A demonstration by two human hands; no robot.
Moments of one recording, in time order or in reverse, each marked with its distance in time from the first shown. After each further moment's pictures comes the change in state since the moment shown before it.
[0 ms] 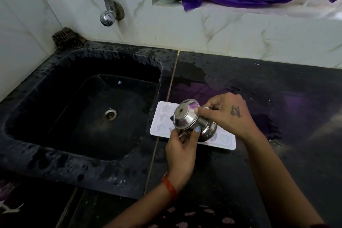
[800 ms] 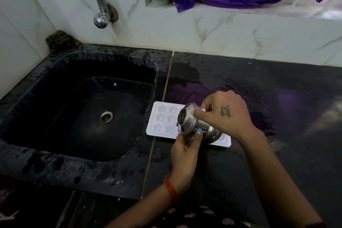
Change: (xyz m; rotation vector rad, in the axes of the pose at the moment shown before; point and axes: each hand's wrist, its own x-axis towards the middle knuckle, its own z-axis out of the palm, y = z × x) left_hand -0.012 -0.002 0.011 -0.232 -0.152 -0.117; right_hand -0.010 -0.012 -0.008 -0.320 0.034 -0.092
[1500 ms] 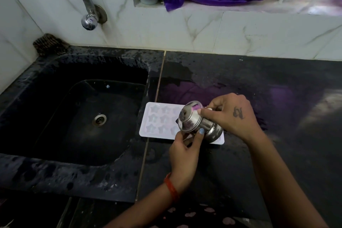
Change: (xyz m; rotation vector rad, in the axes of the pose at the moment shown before) left_hand 0.001 -0.005 0.011 0.201 0.026 0.053; right_hand -0.014 0.032 -0.004 0.222 0.043 0.136
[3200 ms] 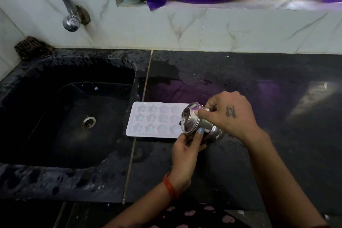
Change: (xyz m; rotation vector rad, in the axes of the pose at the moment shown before) left_hand -0.017 0.001 0.030 -0.213 -0.199 -0.151; right_hand -0.014 0.016 -0.021 -0.212 0.039 -0.022
